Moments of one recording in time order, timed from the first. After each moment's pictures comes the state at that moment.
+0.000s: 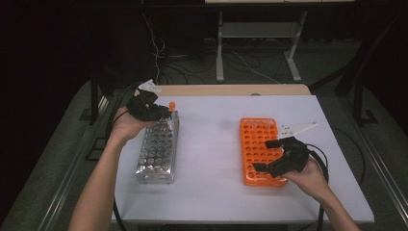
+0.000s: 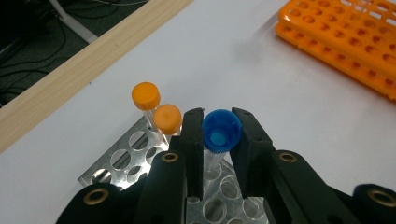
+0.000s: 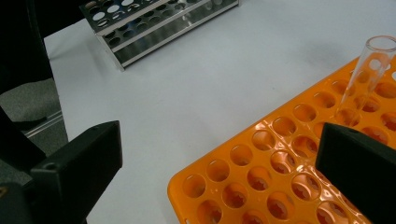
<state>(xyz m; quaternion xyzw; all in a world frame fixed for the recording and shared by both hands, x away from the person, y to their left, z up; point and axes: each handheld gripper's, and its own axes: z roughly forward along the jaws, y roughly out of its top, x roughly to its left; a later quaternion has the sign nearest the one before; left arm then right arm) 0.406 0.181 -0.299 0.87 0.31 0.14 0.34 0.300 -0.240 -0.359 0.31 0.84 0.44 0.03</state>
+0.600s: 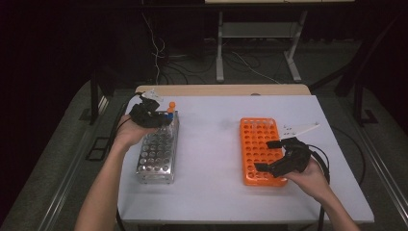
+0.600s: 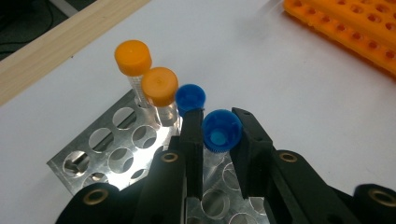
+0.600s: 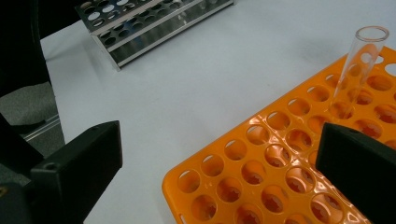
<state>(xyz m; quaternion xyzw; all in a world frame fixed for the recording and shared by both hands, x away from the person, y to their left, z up) 0.409 0.183 -0.332 0.88 0.32 0.12 0.33 0.300 -0.245 -0.363 0.32 0.84 0.44 0.03</state>
